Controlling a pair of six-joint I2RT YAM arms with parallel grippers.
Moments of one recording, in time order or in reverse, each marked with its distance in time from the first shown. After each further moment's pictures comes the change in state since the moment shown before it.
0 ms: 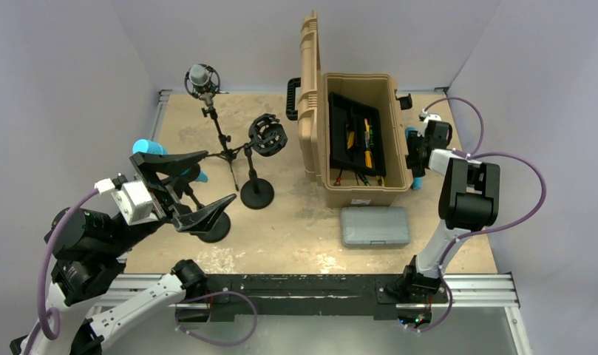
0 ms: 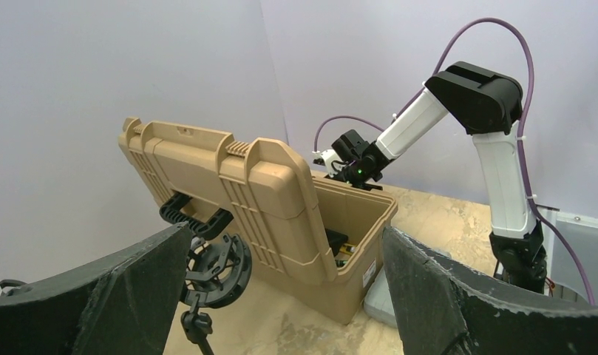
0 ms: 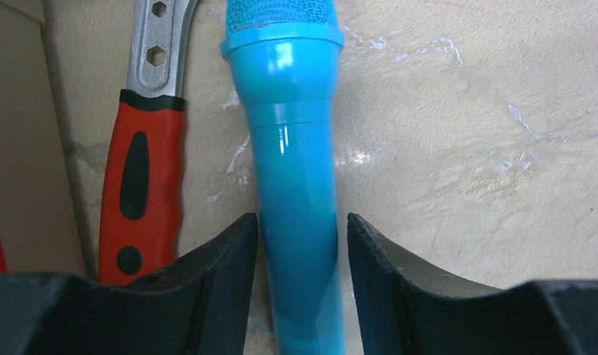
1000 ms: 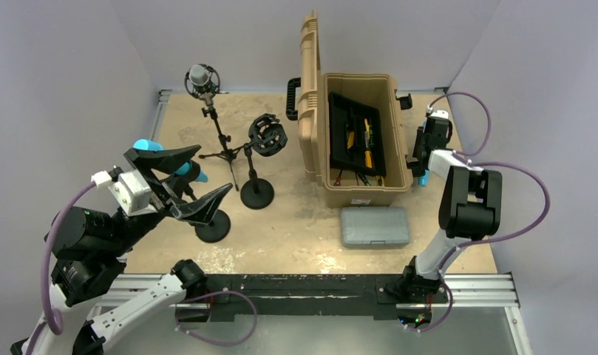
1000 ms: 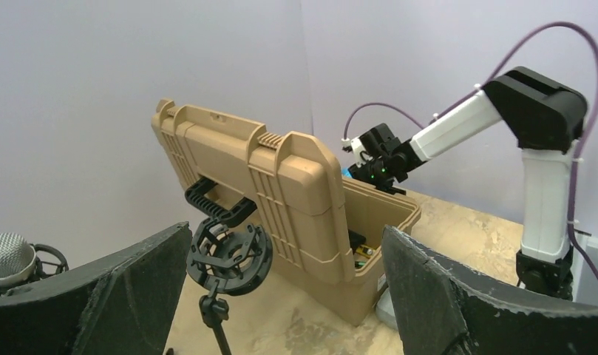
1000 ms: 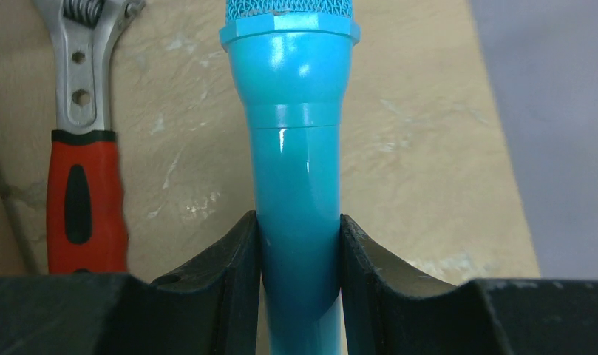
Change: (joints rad) left arm 0.032 0.017 0.011 -0.008 -0.094 -0.042; right arm 0.035 -0.134 -0.035 -0.003 0.313 0.015
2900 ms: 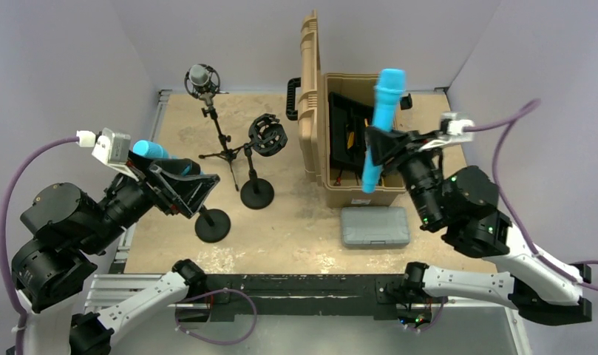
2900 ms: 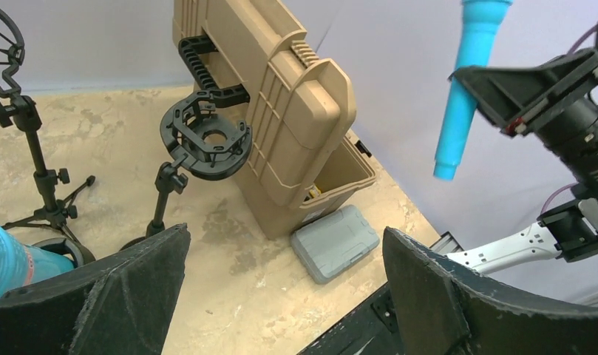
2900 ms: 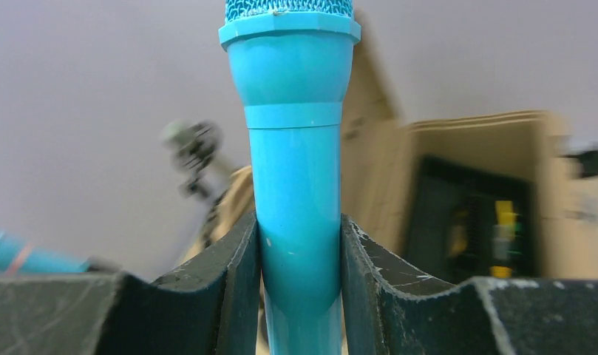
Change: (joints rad) left arm 0.087 0.180 0.393 -0.536 -0.116 -0.492; right arm 1.308 -0.871 0.251 -0.260 0.424 0.275
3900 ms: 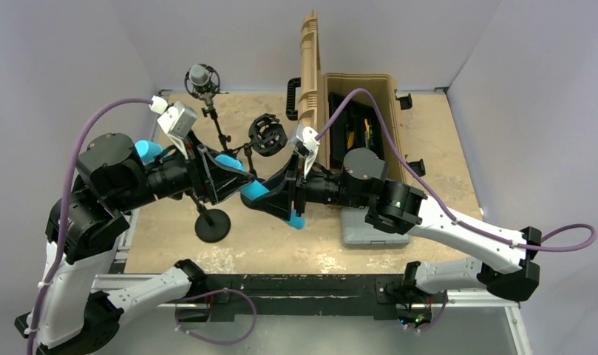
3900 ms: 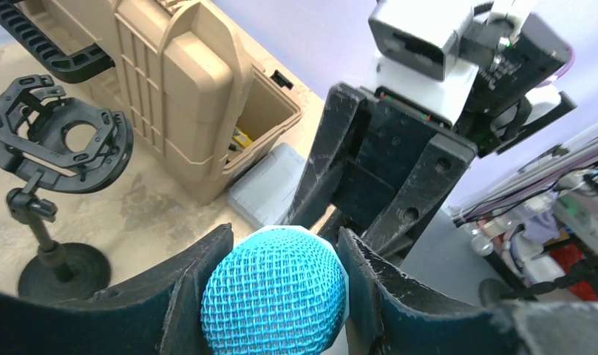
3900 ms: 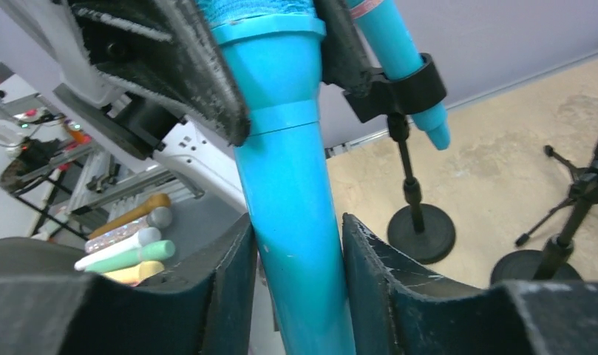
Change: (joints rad) left arm 0.001 0.235 0.104 -0.010 0.373 0.038; right arm 0.002 0.364 0.053 0.122 -0.948 0.091
